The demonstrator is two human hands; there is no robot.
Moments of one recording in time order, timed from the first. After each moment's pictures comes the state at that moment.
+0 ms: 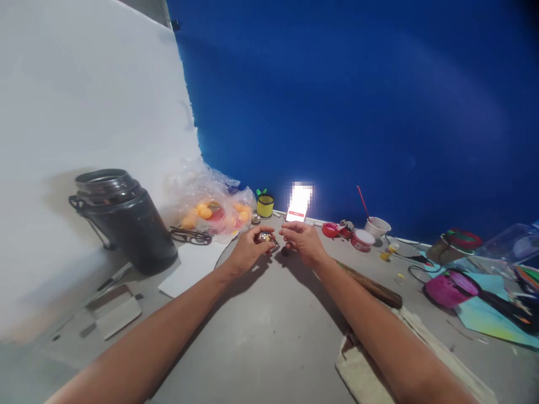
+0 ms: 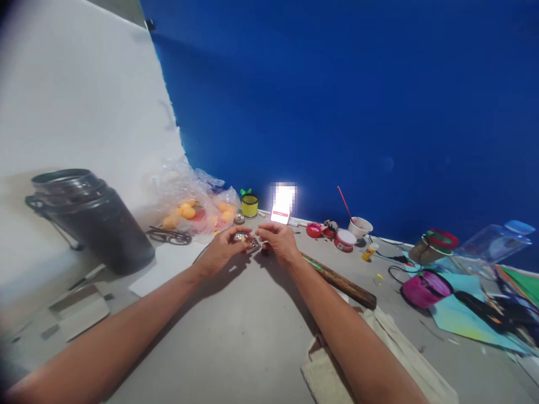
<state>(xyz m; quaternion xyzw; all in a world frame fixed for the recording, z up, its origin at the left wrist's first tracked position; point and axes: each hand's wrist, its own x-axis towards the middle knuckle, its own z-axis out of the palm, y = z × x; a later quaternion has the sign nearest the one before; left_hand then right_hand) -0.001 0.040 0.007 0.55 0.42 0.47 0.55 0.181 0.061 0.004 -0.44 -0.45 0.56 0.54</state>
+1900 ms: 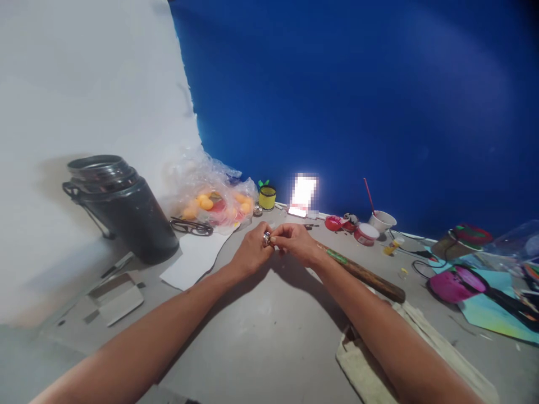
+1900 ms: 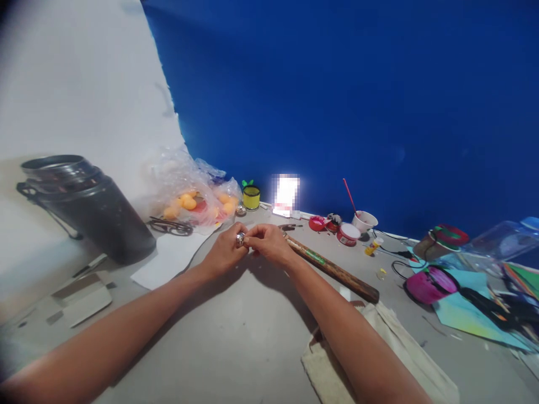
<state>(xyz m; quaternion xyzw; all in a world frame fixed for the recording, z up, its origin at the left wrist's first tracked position) 0.002 0.031 -0.009 0.74 0.51 0.38 0.24 0.166 0.044 0.005 -0.42 -0.60 0.55 0.40</state>
